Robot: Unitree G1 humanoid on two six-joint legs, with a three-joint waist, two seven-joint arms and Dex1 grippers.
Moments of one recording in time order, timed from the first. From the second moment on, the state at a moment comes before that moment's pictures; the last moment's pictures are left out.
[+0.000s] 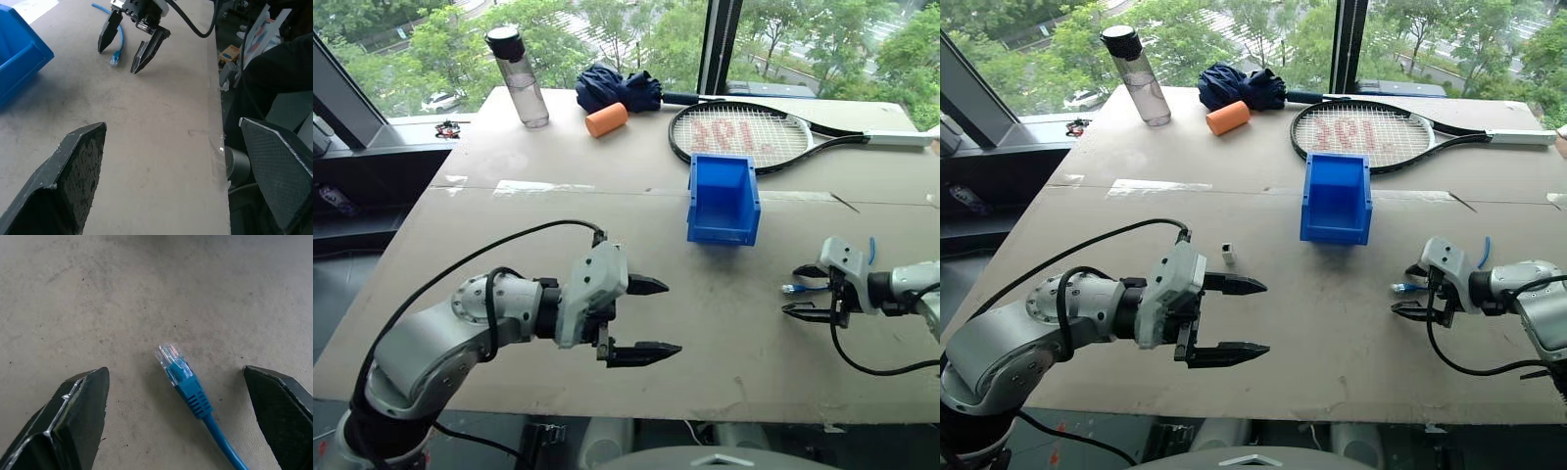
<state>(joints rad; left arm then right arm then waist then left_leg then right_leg) -0.16 0.85 0.00 -0.81 -0.86 0.88 -0.85 -0.28 -0.94 0.12 0.10 0.24 0.38 1.17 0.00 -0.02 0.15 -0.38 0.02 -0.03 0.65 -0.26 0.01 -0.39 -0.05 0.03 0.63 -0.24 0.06</state>
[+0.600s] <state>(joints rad) 0.22 0.88 0.10 -0.65 -0.65 0.51 -1.03 -0.32 -0.77 0.25 -0.14 0.19 0.42 1.15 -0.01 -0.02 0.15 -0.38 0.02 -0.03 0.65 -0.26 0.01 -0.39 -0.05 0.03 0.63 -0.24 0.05</state>
